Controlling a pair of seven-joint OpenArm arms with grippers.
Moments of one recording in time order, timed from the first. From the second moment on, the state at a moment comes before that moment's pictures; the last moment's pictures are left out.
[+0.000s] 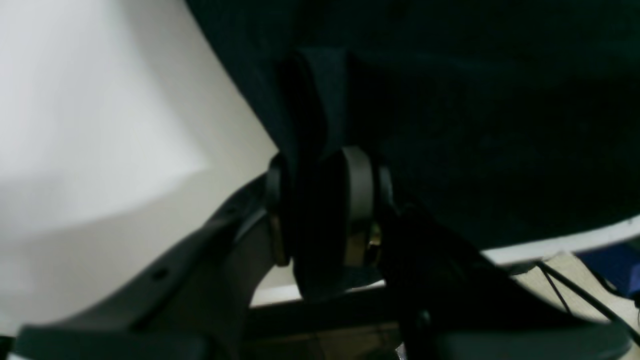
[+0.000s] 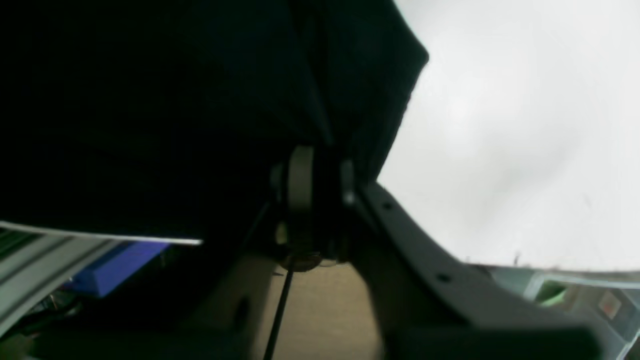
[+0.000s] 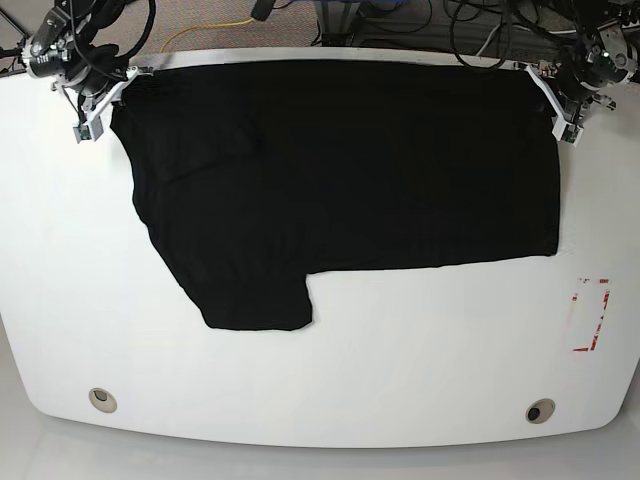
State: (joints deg) left arm 26.3 -13.9 -34.7 100.7 -15.1 -43.0 51.3; right arm -20.9 7.5 45.0 106.0 29.2 41.1 -76.6
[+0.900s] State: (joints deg) left arm 15.1 -19.2 -34.6 108.5 -29.8 -43.0 61.6; right arm -7.6 11.2 42.9 106.3 28.2 40.9 -77.0
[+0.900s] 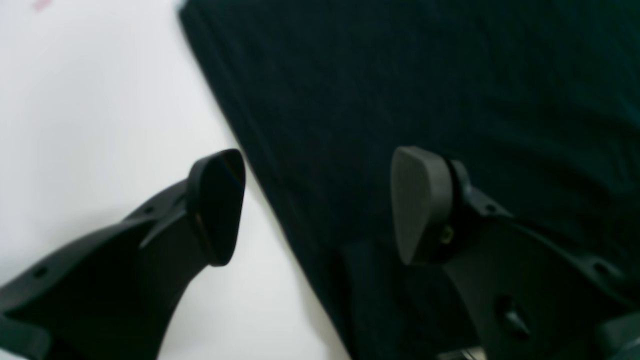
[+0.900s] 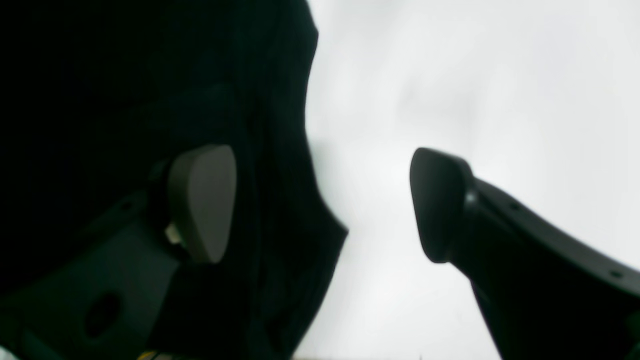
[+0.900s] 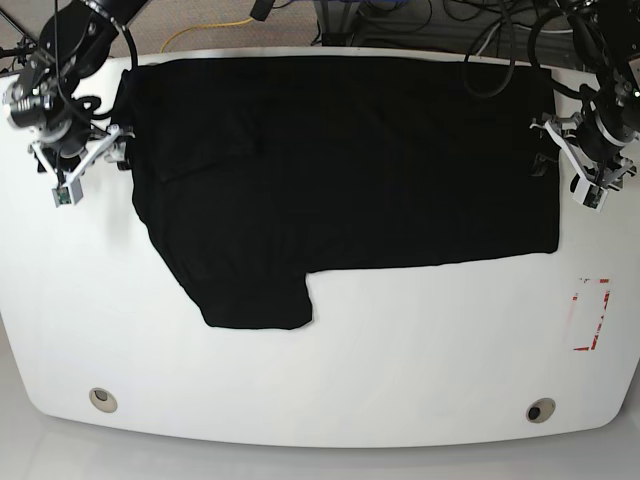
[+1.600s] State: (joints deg) left arm -7.3 -12.3 -34.3 90.2 -7.4 -39.8 53.0; right arm 20.5 18.7 21.8 64.8 27.9 40.5 -59.0
